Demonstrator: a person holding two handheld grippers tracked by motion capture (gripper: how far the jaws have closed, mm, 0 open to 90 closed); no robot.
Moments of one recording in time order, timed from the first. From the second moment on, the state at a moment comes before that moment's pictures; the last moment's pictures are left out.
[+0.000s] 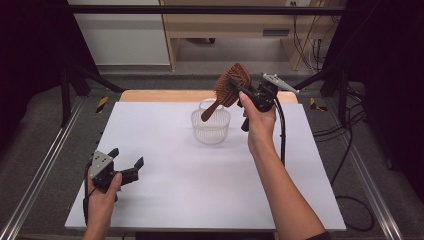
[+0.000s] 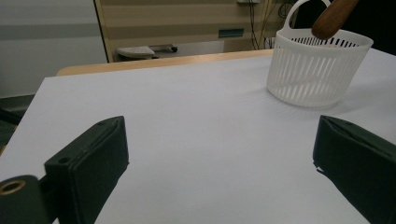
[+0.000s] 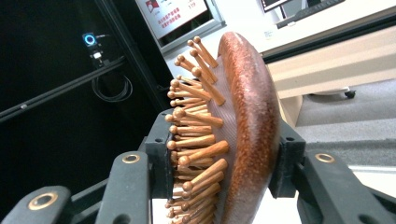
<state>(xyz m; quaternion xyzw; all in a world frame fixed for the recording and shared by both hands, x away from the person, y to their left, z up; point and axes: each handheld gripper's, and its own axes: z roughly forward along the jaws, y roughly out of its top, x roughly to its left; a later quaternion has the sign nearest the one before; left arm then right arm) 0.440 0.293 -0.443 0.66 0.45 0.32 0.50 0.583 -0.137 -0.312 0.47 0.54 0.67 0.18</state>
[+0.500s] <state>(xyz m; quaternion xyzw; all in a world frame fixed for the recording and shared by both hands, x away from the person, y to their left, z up) 0.440 0.291 -0.444 0.66 0.45 0.32 0.50 0.595 -0.121 -0.349 0.48 0.54 0.67 0.17</state>
